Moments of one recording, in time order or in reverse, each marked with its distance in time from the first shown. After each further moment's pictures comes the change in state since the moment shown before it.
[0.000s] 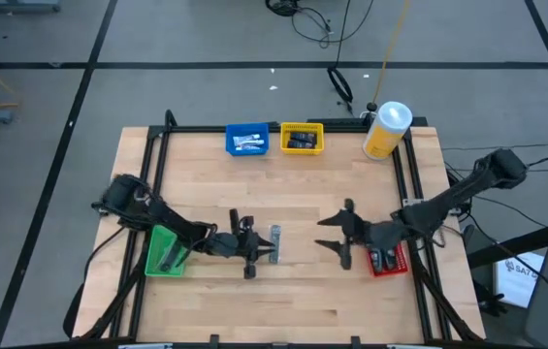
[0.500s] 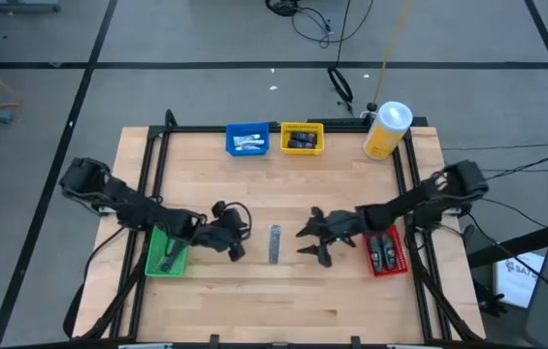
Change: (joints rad) left arm 0.016 -0.373 0.002 -0.812 -0.176 -0.388; right arm -0.279 0.474 -0.047 0.393 -0.587 -0.051
